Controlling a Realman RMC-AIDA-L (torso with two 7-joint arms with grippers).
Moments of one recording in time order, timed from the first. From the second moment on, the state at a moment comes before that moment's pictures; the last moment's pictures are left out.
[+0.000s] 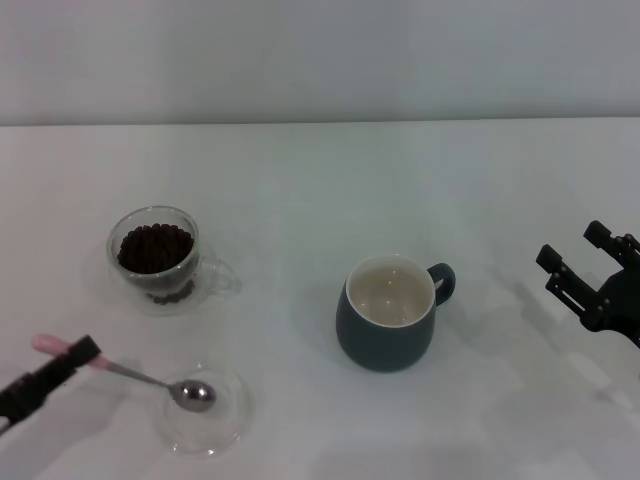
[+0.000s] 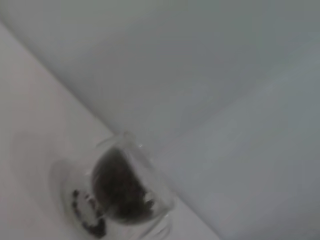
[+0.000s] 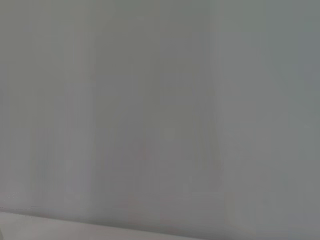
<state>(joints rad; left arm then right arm) -0.25 -2.04 0.32 0.28 -1.20 -1.63 1.59 0.25 2.01 -2.35 -0.06 0.47 -1.41 0.44</state>
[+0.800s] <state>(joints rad) -0.47 -1.92 0.32 0.44 -1.23 -1.50 1.50 0.25 2.01 -2.35 -0.10 0.47 -1.40 0.44</state>
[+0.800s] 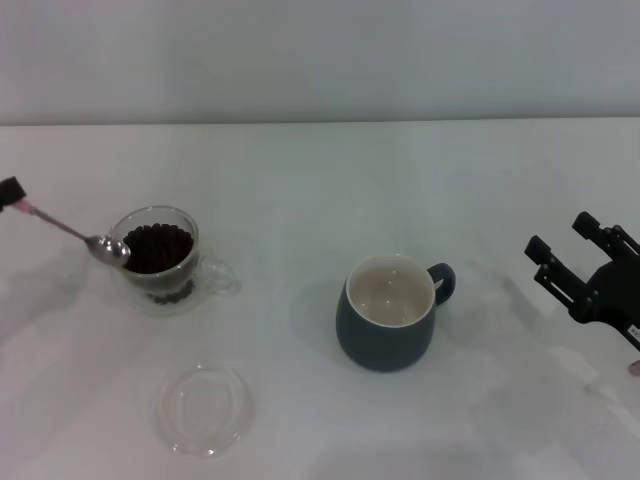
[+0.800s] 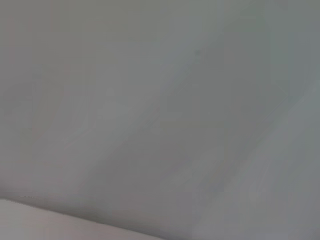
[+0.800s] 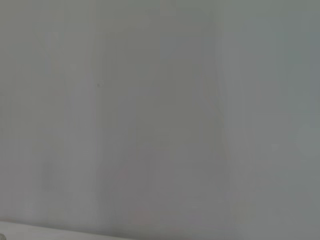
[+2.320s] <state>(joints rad) -0.62 -2.03 0.37 0.44 -1.09 -1.20 1.34 0.26 2.01 -2.34 -0.12 0.53 -1.38 0.44</state>
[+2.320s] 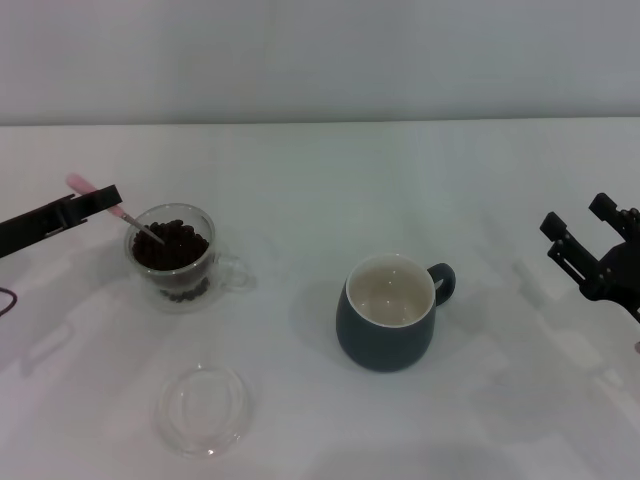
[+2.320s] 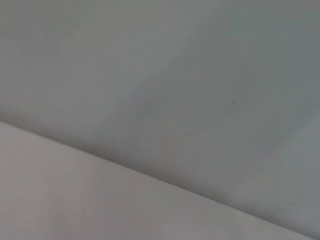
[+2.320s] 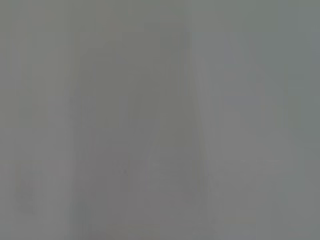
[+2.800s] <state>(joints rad) -0.57 -2.03 0.37 0.43 -1.12 -1.21 1.17 0.26 2.01 -2.34 -0.12 0.54 -1.38 0.44</state>
